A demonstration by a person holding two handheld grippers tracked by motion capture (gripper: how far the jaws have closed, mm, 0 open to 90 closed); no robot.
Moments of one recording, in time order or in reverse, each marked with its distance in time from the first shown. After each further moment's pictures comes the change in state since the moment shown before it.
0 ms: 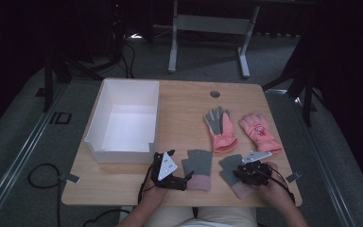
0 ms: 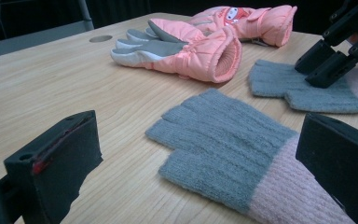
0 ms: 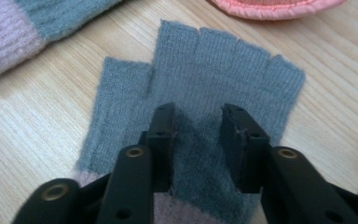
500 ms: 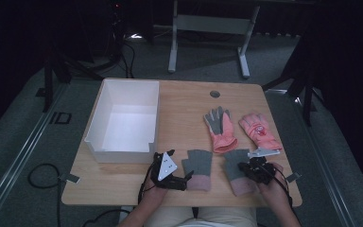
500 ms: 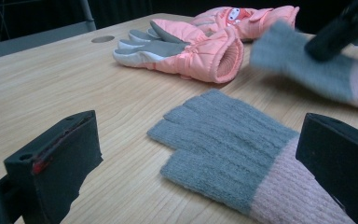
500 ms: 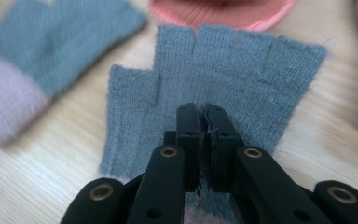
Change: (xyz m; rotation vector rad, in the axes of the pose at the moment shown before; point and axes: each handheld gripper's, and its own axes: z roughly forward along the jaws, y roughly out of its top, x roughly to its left) left arm -0.001 0.000 0.000 -0.002 0.006 0.005; right arm 0.006 0.011 -0.025 -0.073 -0.091 0.206
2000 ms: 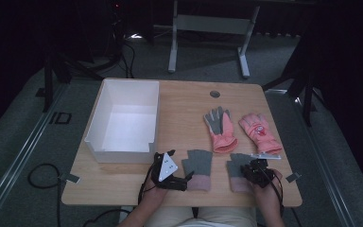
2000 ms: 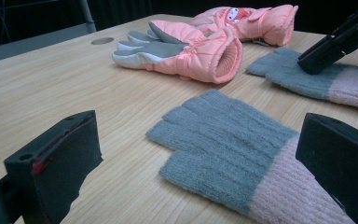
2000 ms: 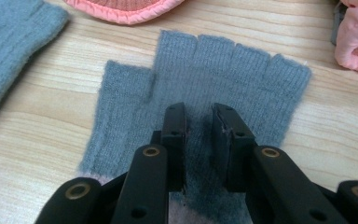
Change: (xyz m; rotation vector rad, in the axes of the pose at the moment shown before) left arm -0.001 0.000 0.000 -0.001 0.000 0.010; right arm -0.002 -0.020 0.022 0.009 -0.146 0.240
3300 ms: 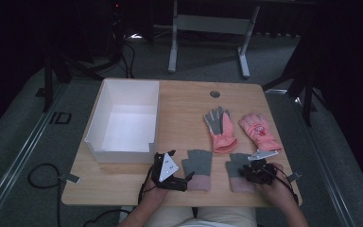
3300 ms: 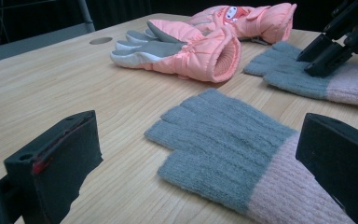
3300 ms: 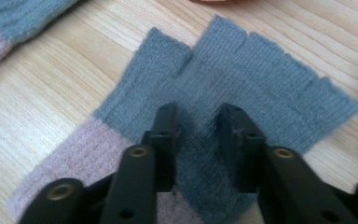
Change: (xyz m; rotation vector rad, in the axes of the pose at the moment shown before) left arm -0.001 0.000 0.001 0.002 0.002 0.008; right arm -0.017 0.008 0.002 0.065 0.192 -0.358
